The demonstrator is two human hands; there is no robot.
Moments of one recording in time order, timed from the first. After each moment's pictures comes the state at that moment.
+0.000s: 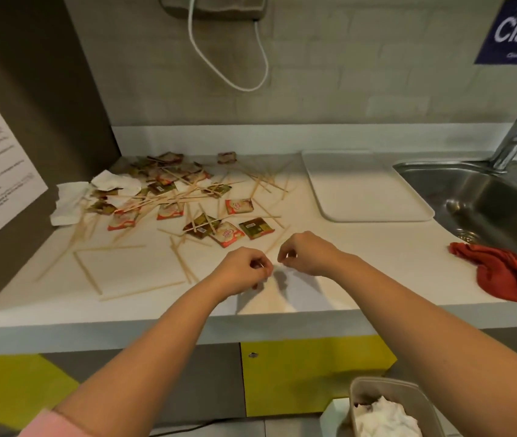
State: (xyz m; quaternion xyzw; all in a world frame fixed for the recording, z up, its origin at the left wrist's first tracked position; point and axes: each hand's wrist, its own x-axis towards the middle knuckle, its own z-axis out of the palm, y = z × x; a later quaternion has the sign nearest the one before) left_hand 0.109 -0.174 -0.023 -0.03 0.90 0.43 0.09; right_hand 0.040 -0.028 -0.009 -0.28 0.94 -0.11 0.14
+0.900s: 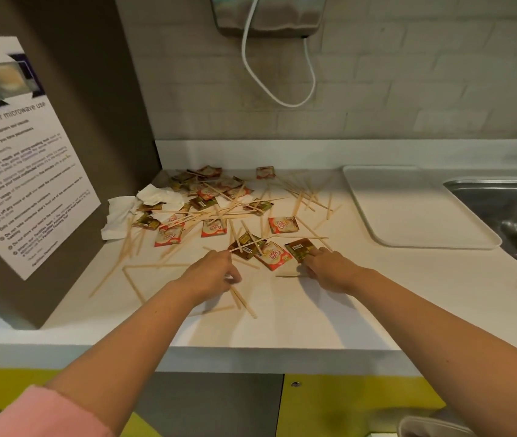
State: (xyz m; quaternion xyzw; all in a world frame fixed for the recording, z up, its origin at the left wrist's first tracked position) left_hand 0.091 -0.319 -0.032 -0.01 0.99 0.12 0.09; right_hand 0.006 -0.088 -0.030 -0.35 0.93 0.04 0.12
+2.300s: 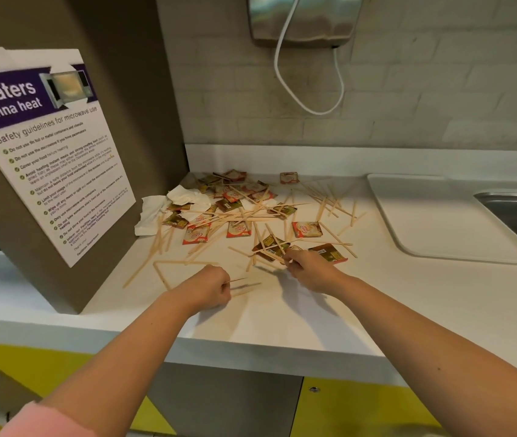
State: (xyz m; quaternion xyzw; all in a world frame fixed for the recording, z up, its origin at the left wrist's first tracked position) left_hand 0.130 -0.350 -0.036 -0.08 0.98 0.12 0.11; right_hand 0.036 -0.153 -0.022 -0.31 0.91 -0.25 0.14
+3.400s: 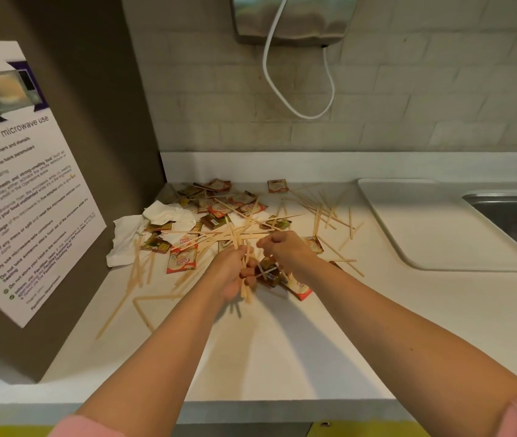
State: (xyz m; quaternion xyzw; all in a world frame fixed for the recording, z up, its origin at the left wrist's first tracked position) left_hand 0.033 -0.339 -0.021 -0.25 0.54 0.81 0.03; right_hand -0.014 -0.228 -0.001 -0.09 0.82 -0.53 0.17
